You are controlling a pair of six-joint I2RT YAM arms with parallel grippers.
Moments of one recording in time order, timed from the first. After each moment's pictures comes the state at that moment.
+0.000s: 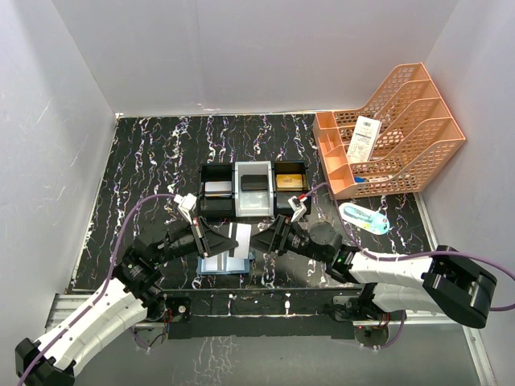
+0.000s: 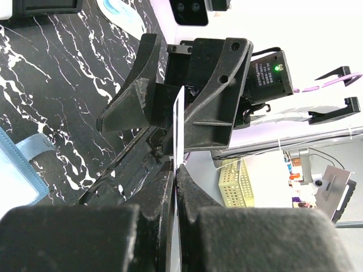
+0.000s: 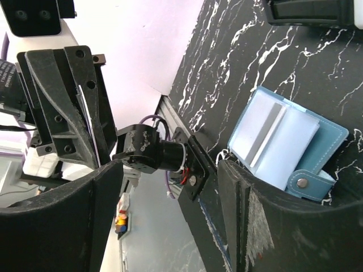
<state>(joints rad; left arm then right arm) -0.66 0.49 0.33 0.01 0.49 -1.01 0.98 1.14 0.30 0.77 -0.14 1.08</state>
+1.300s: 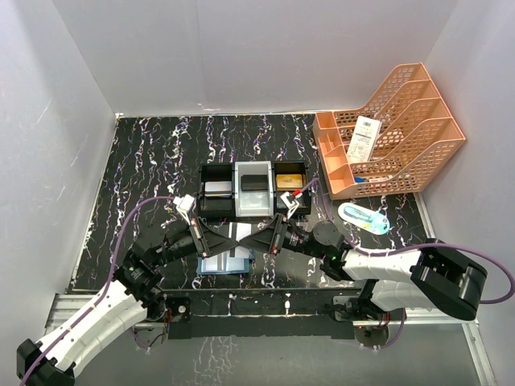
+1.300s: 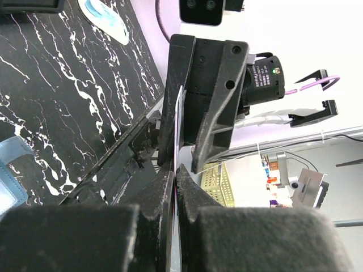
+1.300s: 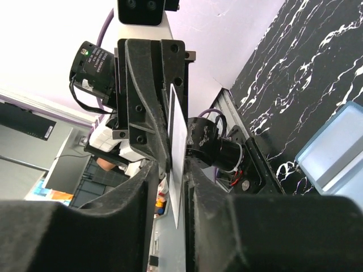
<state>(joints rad) -0.66 0.46 0.28 0.11 0.50 -1.12 0.98 1.22 0.33 1.04 -0.29 1.15</state>
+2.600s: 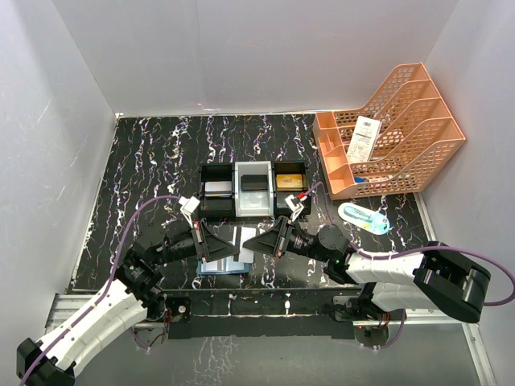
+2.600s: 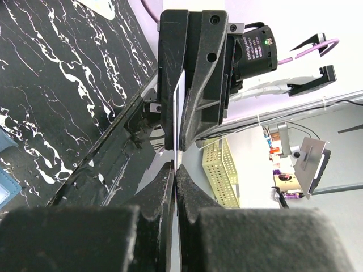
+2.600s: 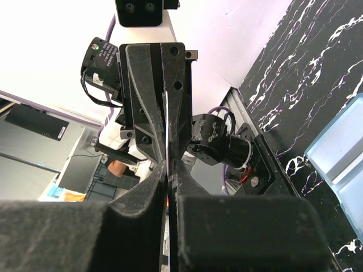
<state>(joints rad) -0.66 0.48 0.28 0.11 0.62 -1.06 0.99 1.19 0.27 1.10 -0.28 1.20</state>
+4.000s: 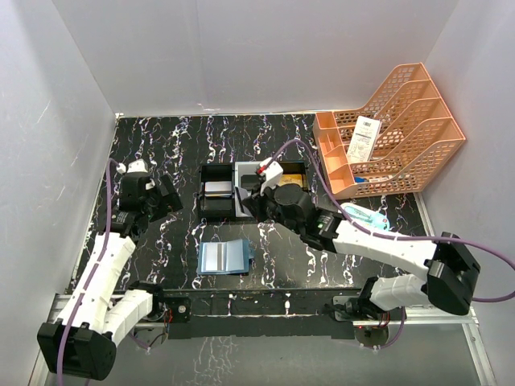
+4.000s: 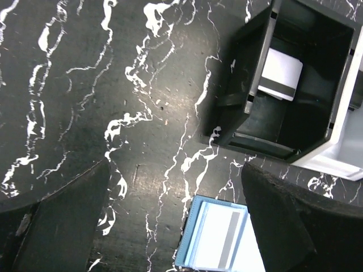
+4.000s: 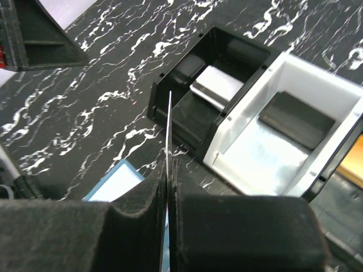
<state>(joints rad) -0.15 0.91 0.80 -0.68 -0.13 -0.47 0.99 1.26 0.85 0.15 0.17 0.30</state>
